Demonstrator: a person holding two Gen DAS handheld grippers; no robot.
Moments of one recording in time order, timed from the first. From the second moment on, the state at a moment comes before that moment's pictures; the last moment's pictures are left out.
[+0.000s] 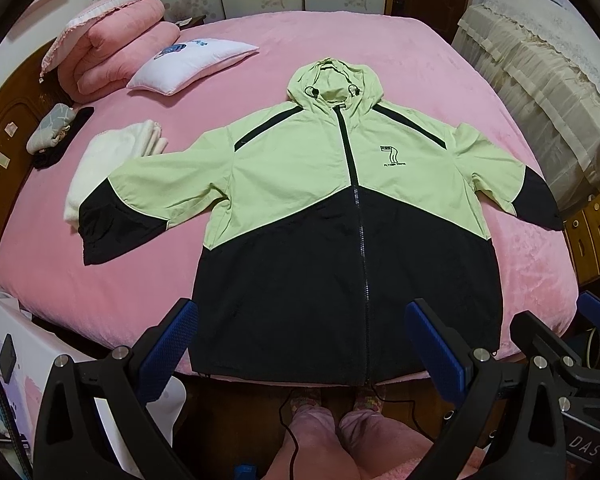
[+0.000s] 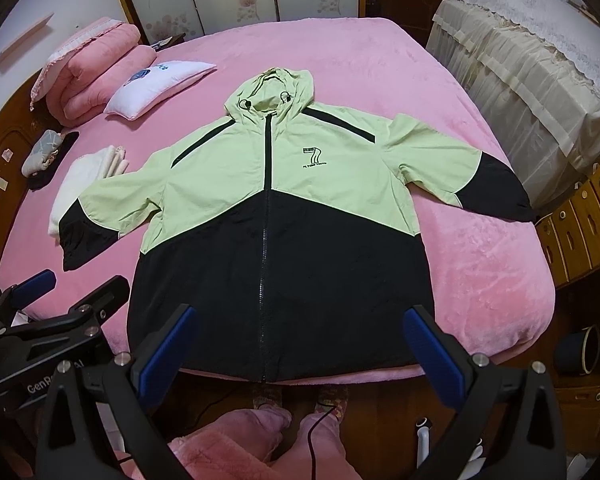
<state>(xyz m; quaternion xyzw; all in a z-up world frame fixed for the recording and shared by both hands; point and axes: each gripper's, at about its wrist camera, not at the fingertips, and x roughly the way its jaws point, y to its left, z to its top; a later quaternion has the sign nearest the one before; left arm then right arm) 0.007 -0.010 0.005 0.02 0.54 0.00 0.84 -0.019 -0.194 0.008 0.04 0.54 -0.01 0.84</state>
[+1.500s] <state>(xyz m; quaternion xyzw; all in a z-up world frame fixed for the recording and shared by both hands) -0.061 0.040 -0.042 -0.19 0.58 0.10 0.79 -0.002 -0.210 -0.026 0.00 0.56 0.08 0.83</state>
